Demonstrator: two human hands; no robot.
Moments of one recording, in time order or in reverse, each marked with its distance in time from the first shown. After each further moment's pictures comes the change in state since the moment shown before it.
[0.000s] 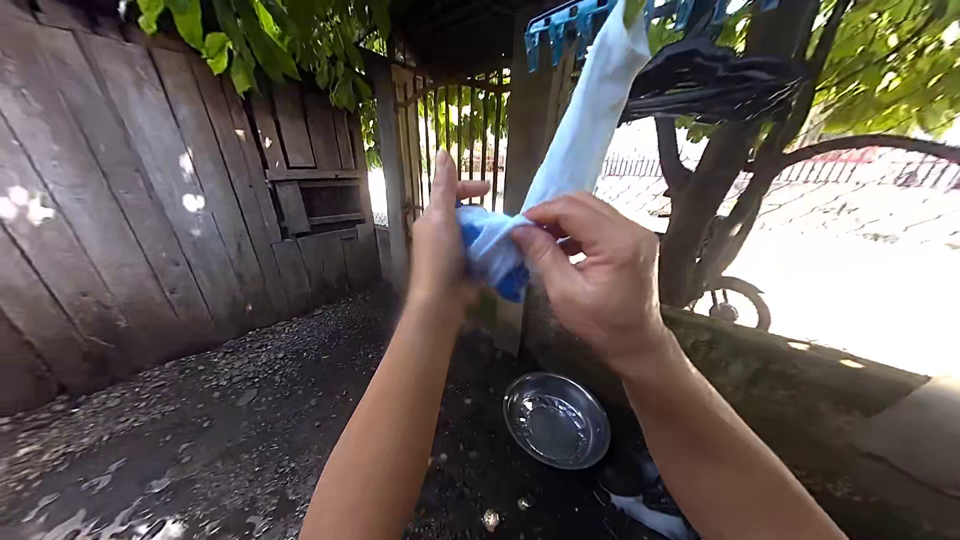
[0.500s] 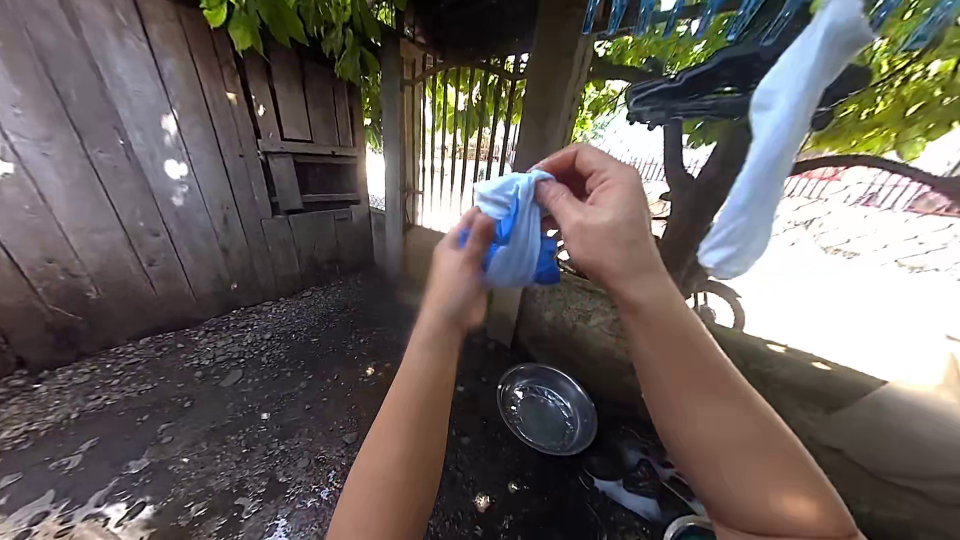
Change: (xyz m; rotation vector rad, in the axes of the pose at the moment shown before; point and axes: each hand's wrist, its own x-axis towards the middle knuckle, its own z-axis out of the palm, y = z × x) left_hand -0.011 -0.013 -0.088 -0.067 -0.133 0.004; right_hand 0.048 -0.007 0.067 0.179 -0.142 0.353
